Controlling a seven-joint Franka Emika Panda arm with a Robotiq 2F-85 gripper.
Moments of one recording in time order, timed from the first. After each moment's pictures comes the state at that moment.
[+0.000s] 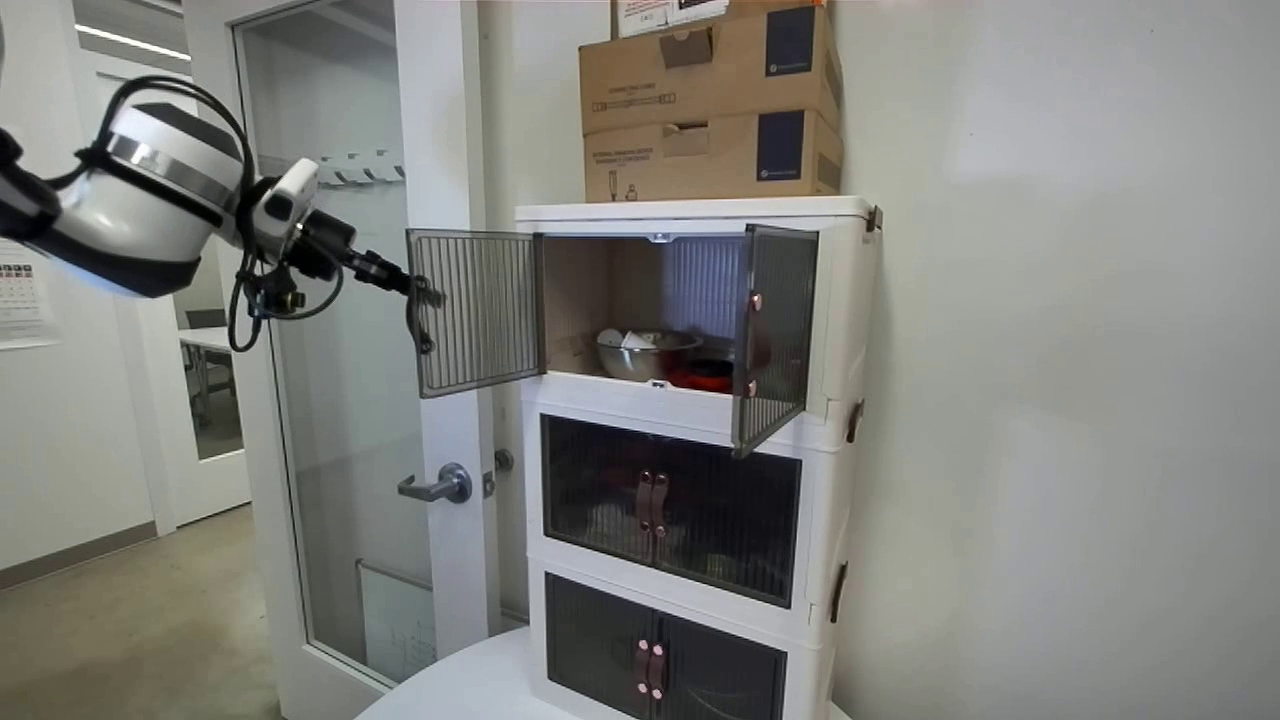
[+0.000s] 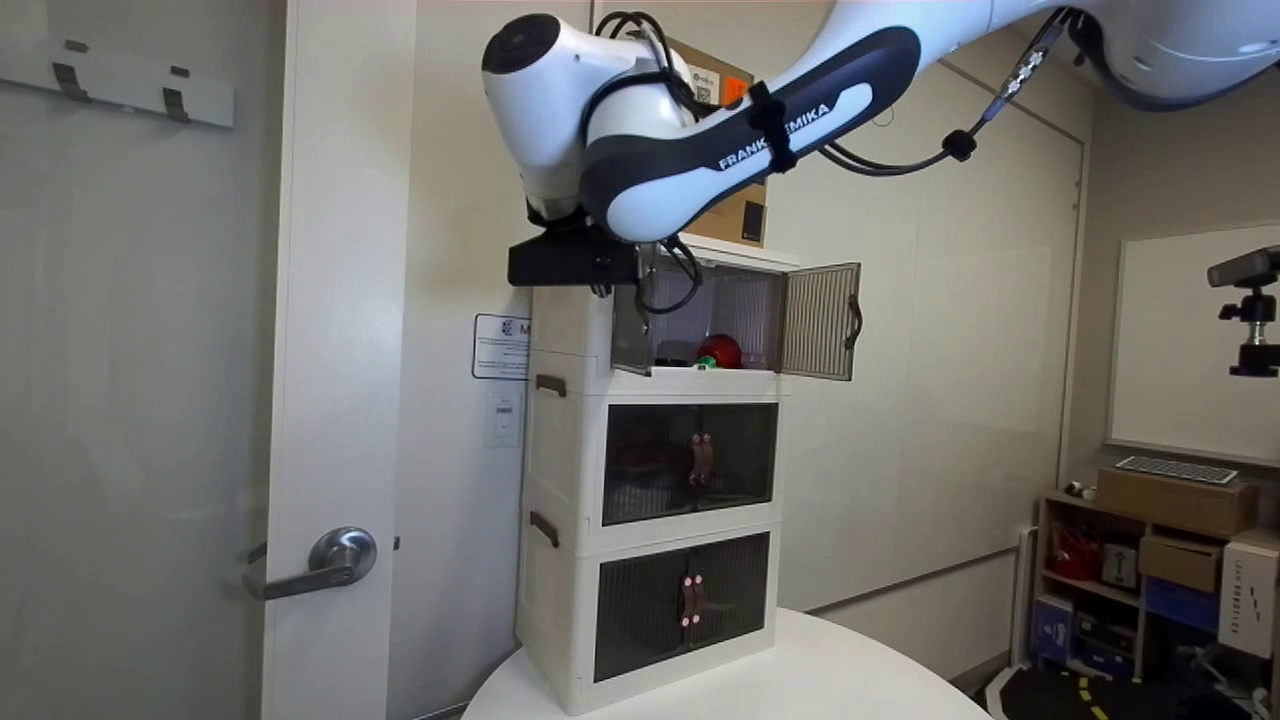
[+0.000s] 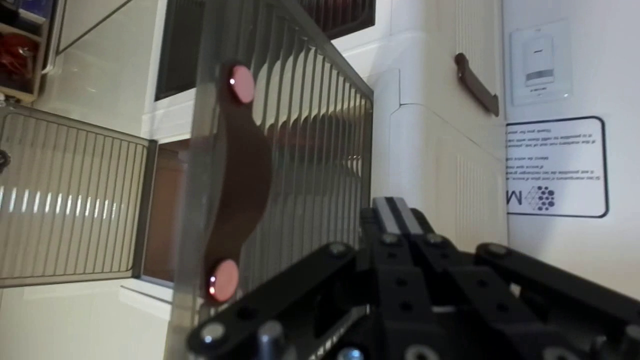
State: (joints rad) arm 0.52 0.59 0.00 -1.26 -1.20 1.96 1.67
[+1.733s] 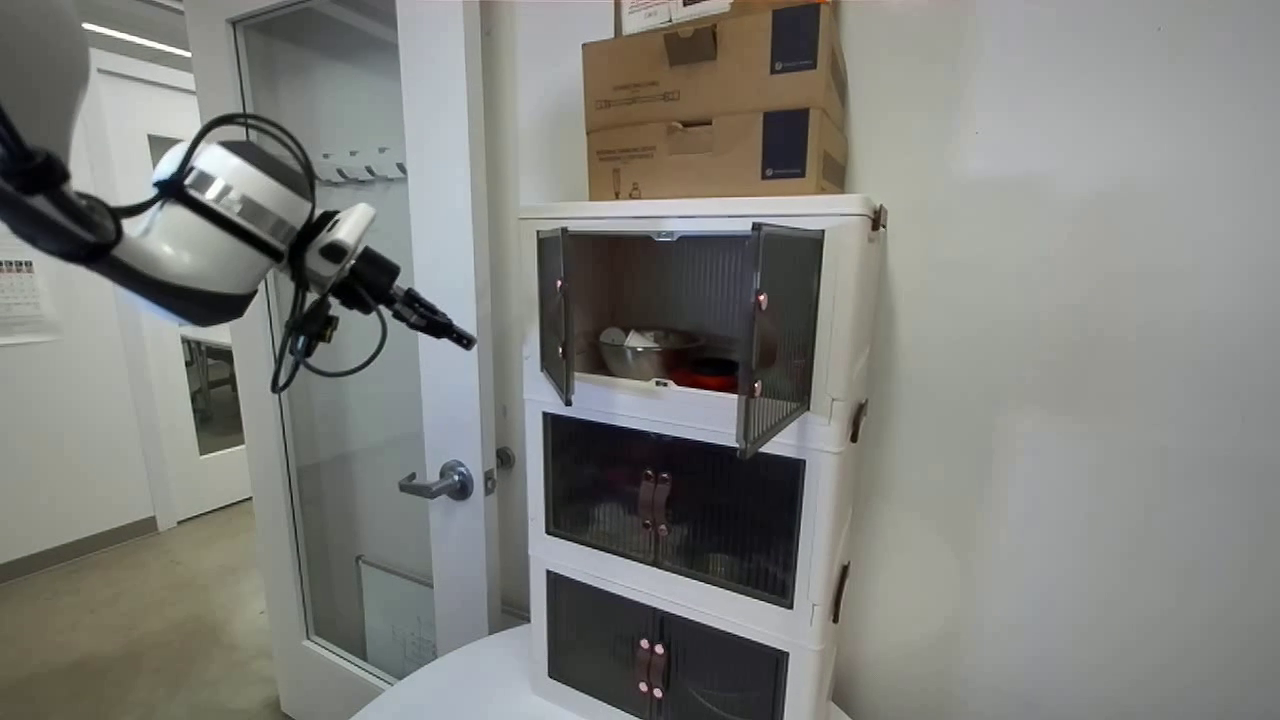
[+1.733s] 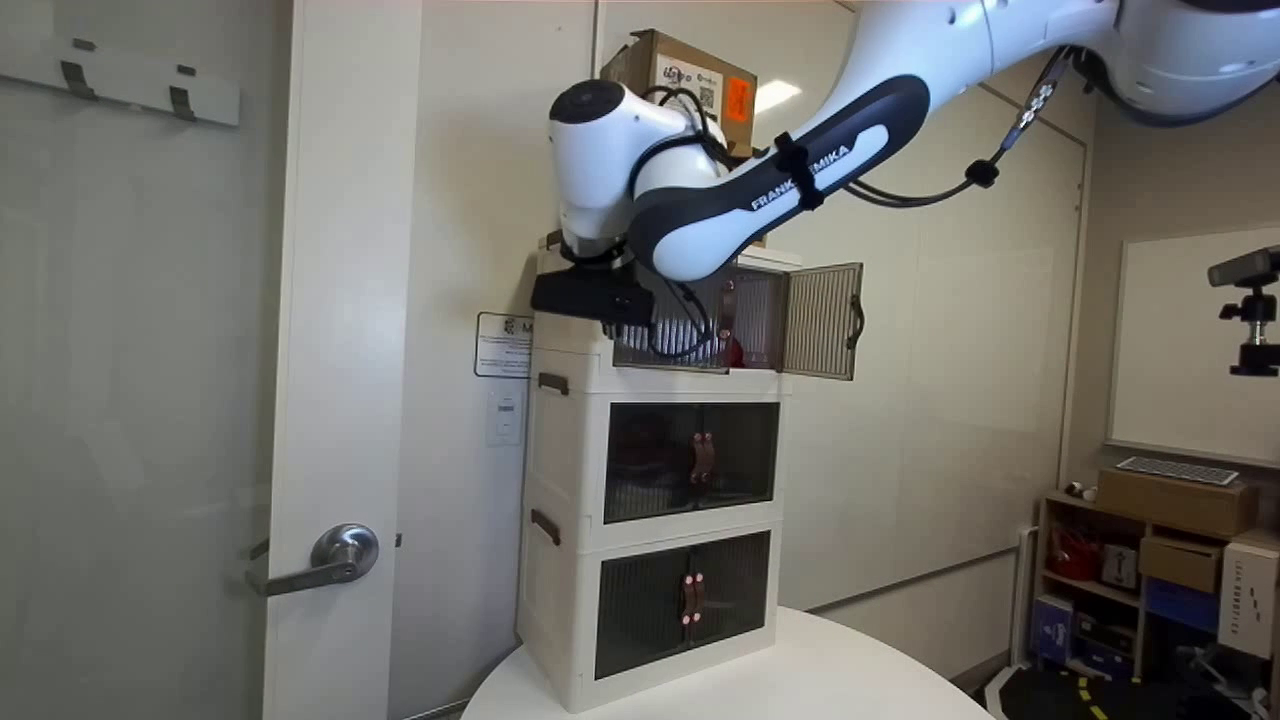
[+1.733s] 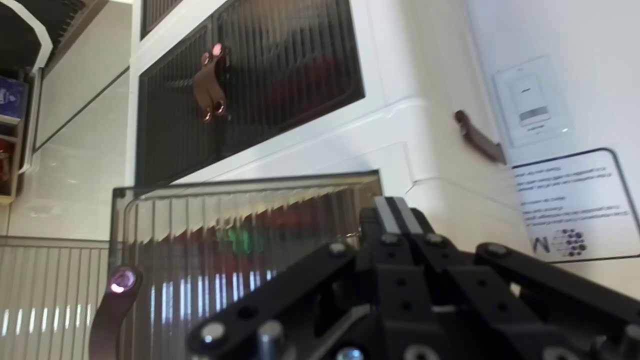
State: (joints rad) arm 0.34 0.56 0.09 -1.37 -1.15 2.18 1.78
